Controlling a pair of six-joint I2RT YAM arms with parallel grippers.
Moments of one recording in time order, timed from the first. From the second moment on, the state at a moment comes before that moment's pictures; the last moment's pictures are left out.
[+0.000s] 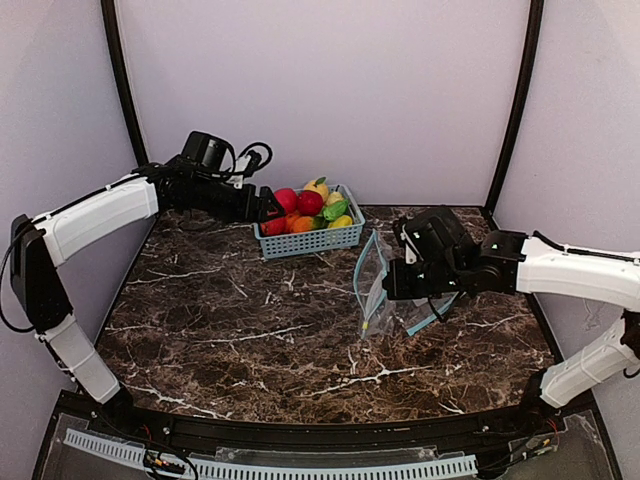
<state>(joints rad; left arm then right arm) -0.54 1.63 1.49 -0.55 0.28 -0.29 0.94 1.33 1.03 -0.51 0.18 0.66</state>
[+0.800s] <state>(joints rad) -0.33 2.32 2.19 -0.81 0.24 -0.03 0.94 1.37 1.05 -0.49 0.17 0.66</state>
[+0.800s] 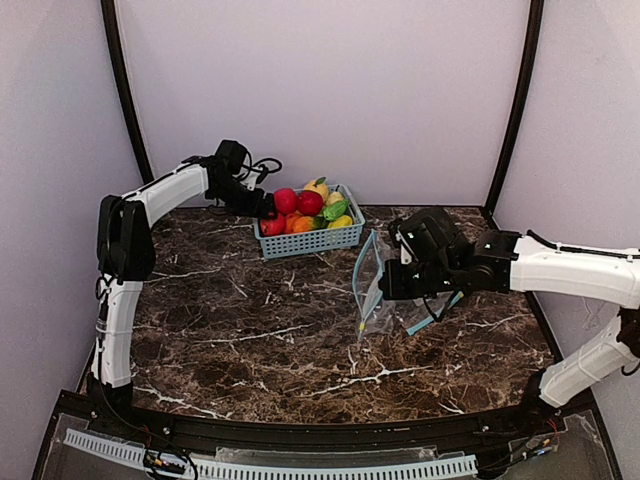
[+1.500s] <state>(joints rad) -0.42 2.33 2.26 -0.88 0.30 -0.07 0.94 1.38 1.04 -0.46 0.16 0.68</state>
